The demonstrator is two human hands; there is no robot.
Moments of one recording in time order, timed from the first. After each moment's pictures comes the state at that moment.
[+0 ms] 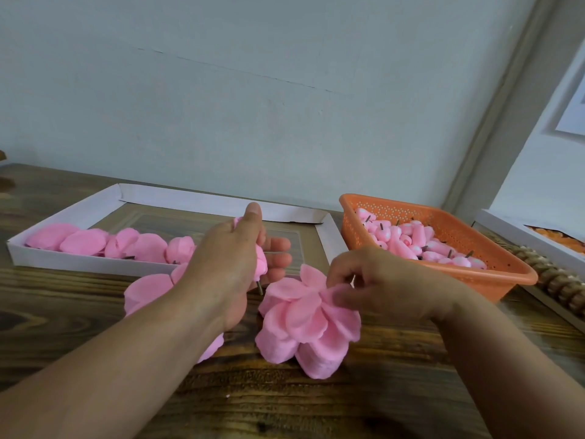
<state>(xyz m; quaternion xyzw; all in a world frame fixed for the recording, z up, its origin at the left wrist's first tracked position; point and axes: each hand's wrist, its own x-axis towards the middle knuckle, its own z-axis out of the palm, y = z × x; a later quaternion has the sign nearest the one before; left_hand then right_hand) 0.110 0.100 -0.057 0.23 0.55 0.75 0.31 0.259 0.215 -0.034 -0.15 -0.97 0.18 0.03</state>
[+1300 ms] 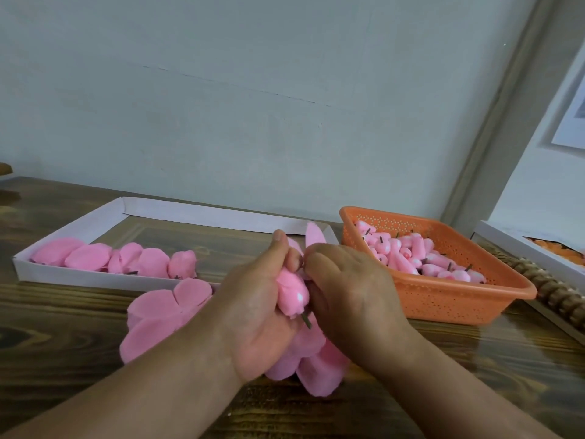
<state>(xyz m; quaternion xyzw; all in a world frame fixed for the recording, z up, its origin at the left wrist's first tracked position) 0.140 0.091 -0.053 0.15 0.30 0.77 0.55 0.233 0.169 -0.053 -0.05 -0.90 -0.11 0.43</state>
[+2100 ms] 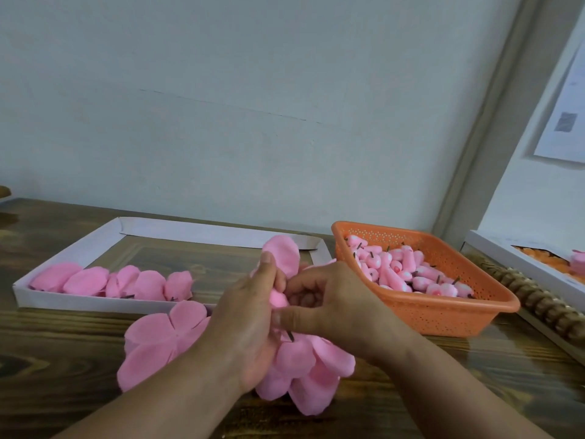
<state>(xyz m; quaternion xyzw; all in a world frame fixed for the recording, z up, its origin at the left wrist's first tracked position) 0.138 0.098 -0.054 0.22 0.38 0.79 0.44 0.237 0.168 -0.021 -0.15 -0.89 0.38 0.21</state>
